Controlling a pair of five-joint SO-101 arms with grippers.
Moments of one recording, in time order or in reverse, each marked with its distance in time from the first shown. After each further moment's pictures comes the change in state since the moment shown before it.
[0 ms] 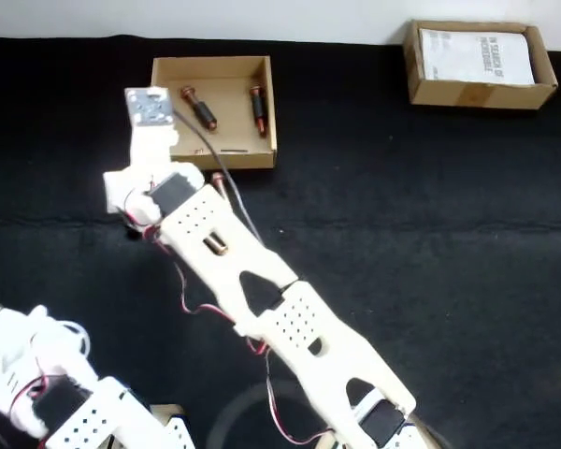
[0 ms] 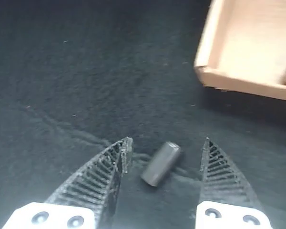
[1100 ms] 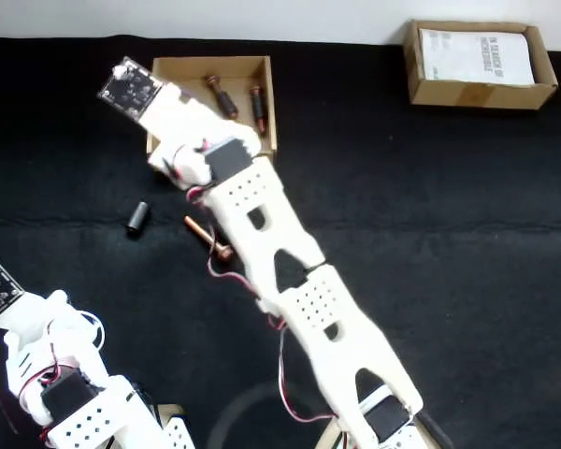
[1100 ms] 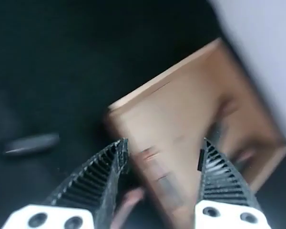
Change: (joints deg) left arm 11.8 0.0 0.0 -2.8 0.0; right arm 9.1 0.4 -18.7 13.7 54.2
